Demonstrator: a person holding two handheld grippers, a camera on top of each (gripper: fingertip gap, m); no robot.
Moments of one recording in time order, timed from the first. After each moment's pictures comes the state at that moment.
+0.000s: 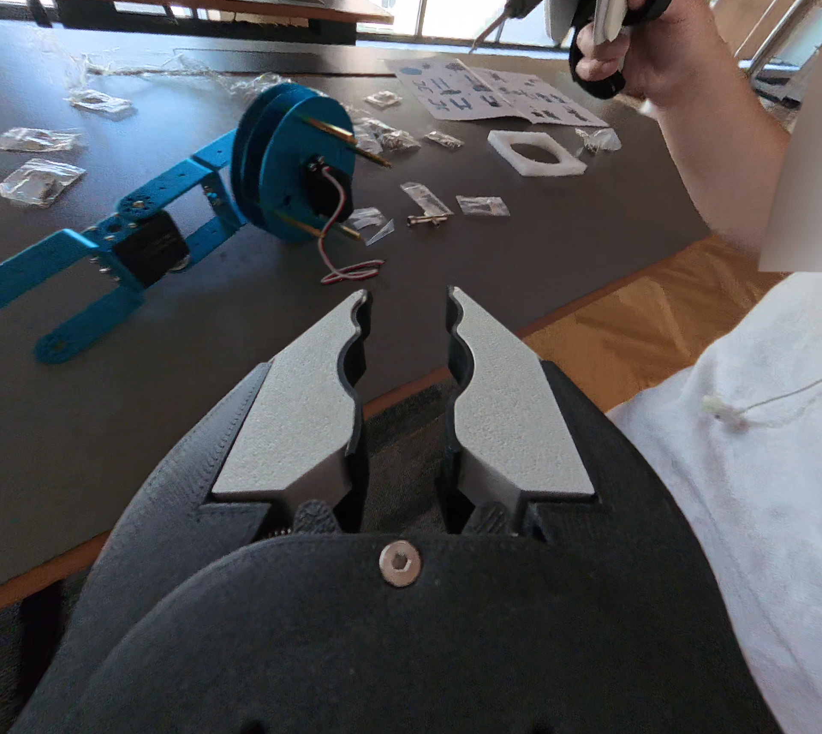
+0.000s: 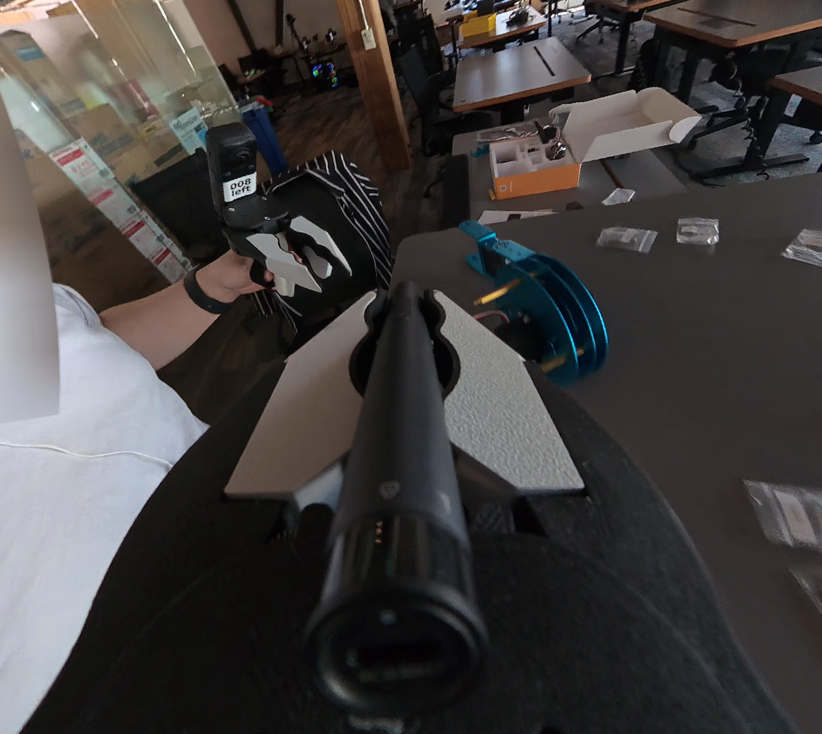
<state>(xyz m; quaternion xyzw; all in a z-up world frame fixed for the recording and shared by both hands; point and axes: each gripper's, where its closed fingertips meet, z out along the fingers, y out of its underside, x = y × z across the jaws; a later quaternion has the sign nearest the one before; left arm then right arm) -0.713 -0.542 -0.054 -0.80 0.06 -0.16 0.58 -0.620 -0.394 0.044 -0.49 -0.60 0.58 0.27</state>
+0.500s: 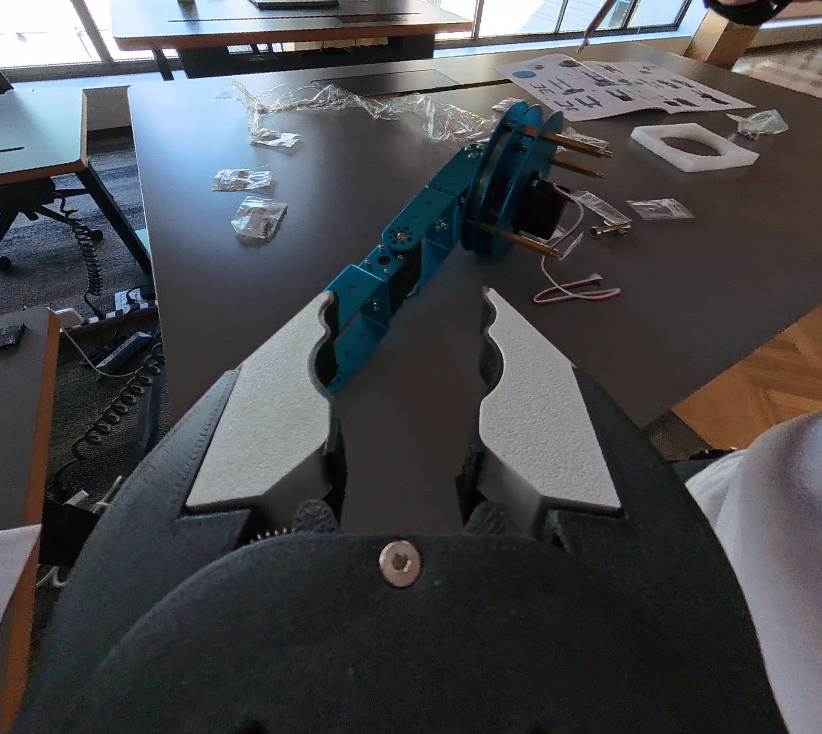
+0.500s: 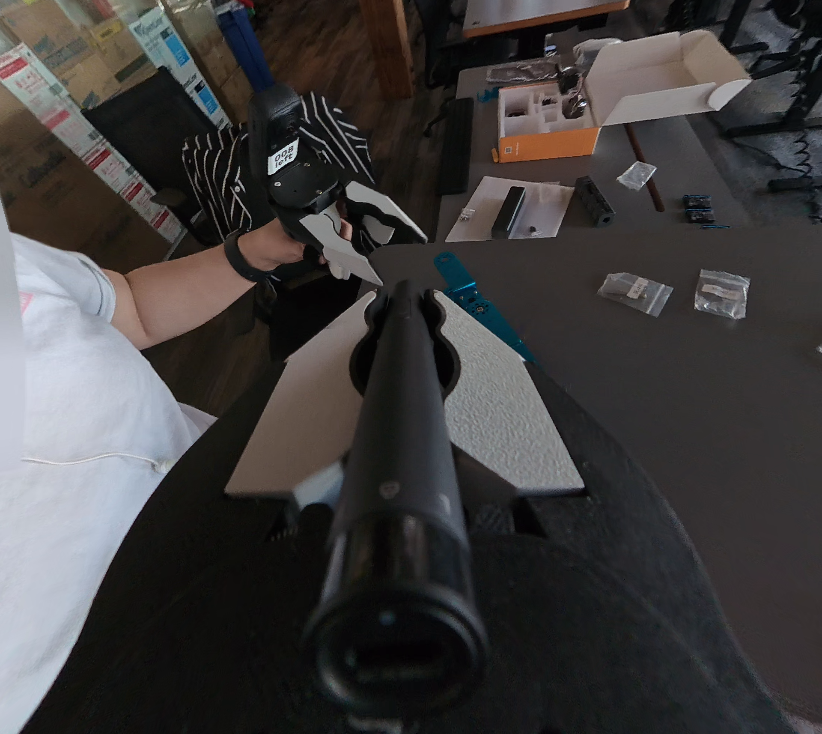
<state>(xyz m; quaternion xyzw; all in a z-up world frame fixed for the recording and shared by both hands) -0.861 -0.488 -0.070 -0.80 0.06 -0.09 0.59 -0.755 -0.407 0.049 -0.49 -0.67 0.52 0.23</state>
